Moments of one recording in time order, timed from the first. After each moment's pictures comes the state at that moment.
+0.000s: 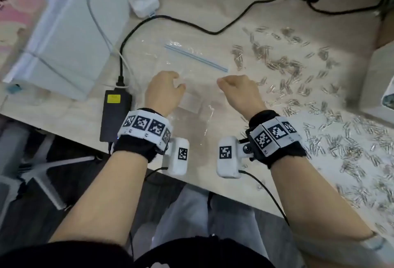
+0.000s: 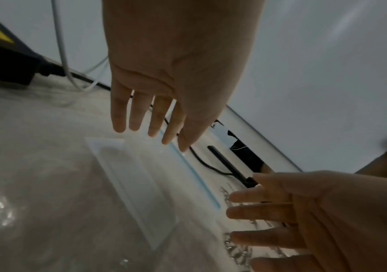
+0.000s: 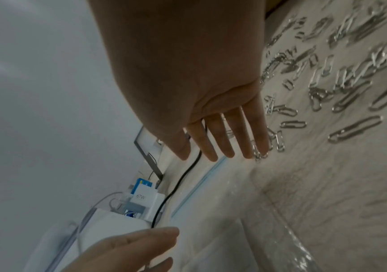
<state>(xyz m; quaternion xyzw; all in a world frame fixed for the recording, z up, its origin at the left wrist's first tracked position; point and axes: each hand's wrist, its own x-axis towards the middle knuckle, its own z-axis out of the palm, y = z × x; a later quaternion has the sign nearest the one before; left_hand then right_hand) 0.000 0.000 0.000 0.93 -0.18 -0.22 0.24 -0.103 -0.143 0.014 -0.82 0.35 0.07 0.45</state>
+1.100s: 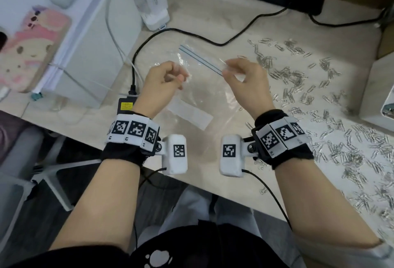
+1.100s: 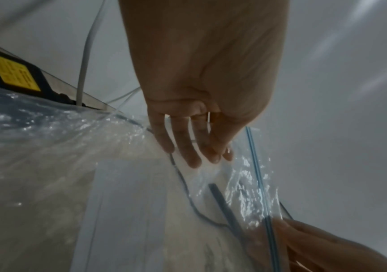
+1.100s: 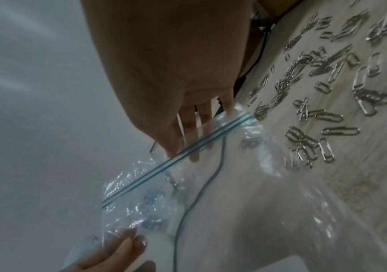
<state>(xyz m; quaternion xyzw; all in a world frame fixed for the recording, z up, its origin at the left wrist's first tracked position) 0.015 0.015 0.050 0.81 -0.18 -0.26 0.50 -0.085 -0.144 0.044 -0.82 0.31 -0.10 0.48</state>
